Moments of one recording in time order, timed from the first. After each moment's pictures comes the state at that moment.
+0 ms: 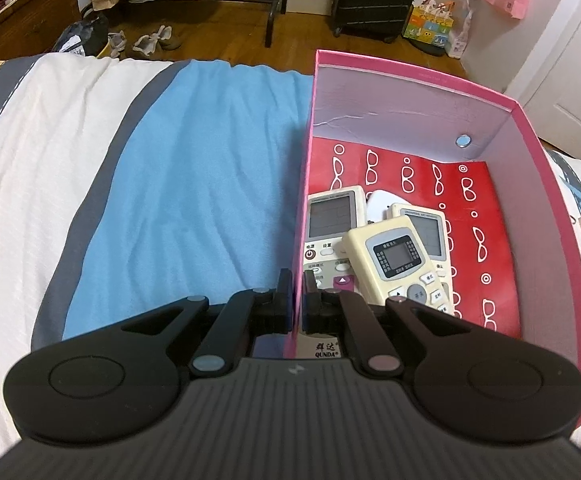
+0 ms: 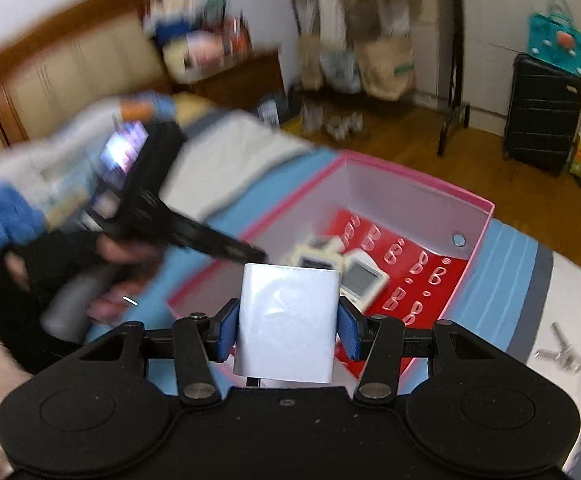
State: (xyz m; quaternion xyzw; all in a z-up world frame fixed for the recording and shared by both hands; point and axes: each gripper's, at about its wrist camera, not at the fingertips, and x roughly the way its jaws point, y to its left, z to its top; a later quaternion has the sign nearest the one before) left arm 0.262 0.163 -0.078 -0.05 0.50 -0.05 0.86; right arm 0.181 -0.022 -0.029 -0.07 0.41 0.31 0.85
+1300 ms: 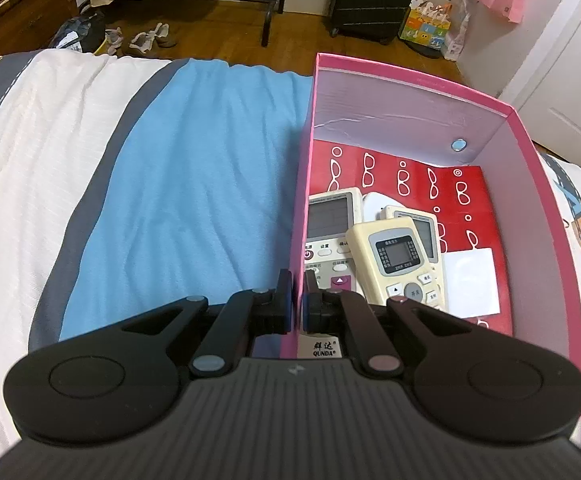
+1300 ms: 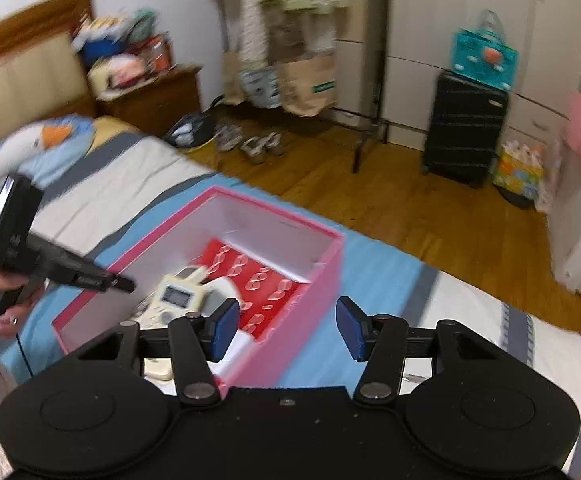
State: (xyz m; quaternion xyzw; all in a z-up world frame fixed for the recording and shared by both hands) left arm 0.264 0.165 -0.076 -0.06 0.50 -0.06 0.86; right arm 0.214 -0.130 0.011 -0.06 0.38 0.21 0.90
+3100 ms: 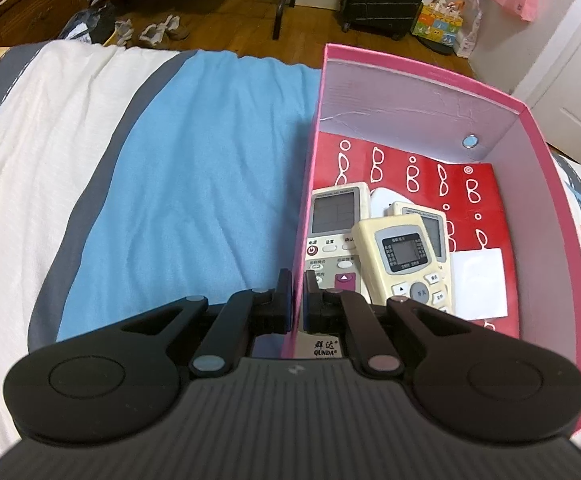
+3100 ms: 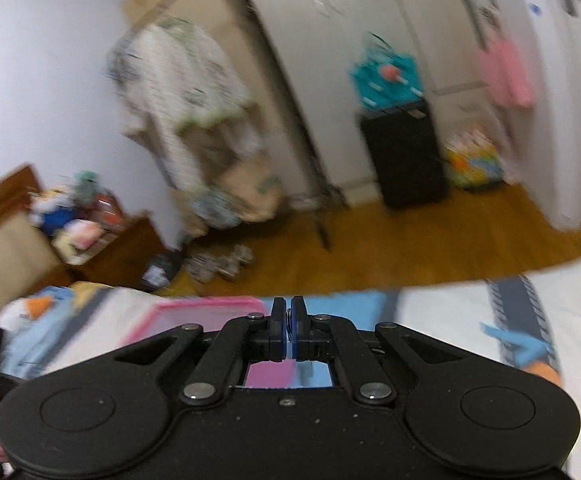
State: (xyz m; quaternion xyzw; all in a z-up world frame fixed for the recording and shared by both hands) left arm 0.268 0.161 -0.084 -0.06 0.51 -0.04 0.86; right arm 0.227 -0.209 -0.057 0.16 0.24 0.17 0.94
